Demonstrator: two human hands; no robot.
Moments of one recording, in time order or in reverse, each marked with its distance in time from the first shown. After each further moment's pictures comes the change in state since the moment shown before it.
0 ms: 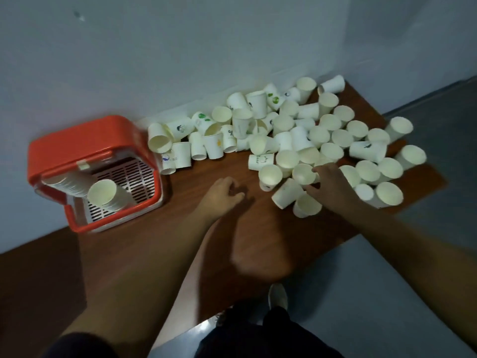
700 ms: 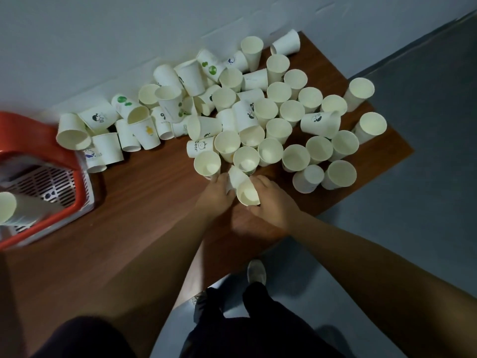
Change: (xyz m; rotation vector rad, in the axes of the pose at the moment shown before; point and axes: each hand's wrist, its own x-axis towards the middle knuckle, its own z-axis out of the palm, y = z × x) left_hand 0.078 0.057 0.156 0.068 -0.128 -0.036; right_hand -0.003 0.074 0.073 0.131 -0.194 -0.236
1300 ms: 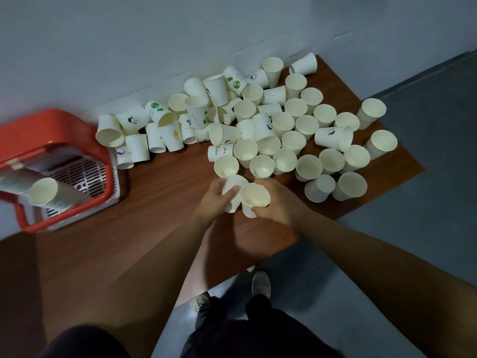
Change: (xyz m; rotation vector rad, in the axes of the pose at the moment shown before) left_hand -0.054 -0.011 -0.032 -0.688 0.082 -0.226; right_hand -0.012 -0.040 -0.032 0.286 -0.024 -0.062
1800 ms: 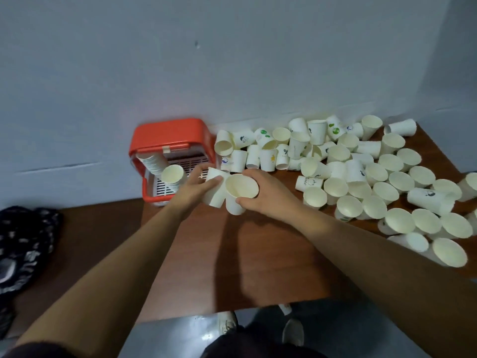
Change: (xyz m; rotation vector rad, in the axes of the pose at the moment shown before) left_hand -0.150 0.014 -0.259 -0.192 0.339 0.160; right_hand 0.057 -0.252 0.086 0.018 -0.099 -0.369
